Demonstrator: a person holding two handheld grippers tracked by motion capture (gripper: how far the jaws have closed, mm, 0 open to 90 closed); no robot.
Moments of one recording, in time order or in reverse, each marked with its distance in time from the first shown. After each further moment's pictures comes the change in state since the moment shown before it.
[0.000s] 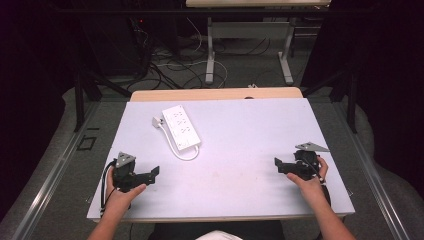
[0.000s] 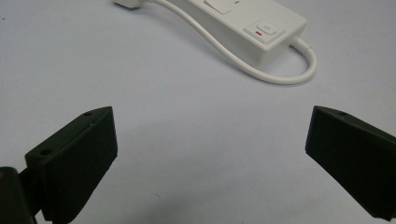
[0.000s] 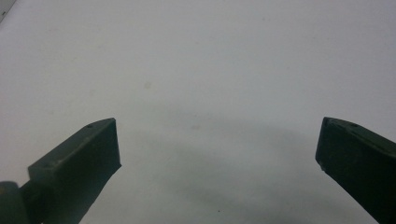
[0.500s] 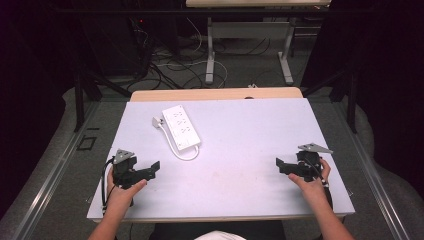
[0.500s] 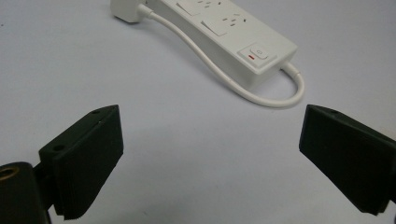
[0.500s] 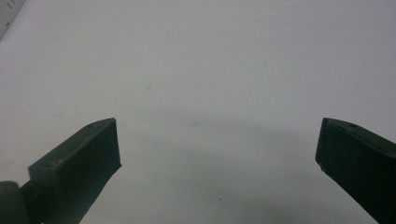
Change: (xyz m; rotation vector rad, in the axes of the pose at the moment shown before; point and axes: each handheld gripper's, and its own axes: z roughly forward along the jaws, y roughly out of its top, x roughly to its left) left arm -0.002 0.010 -0.001 -0.037 -0.020 -0.067; right arm 0.000 0.000 -0.008 0.000 0.006 0.044
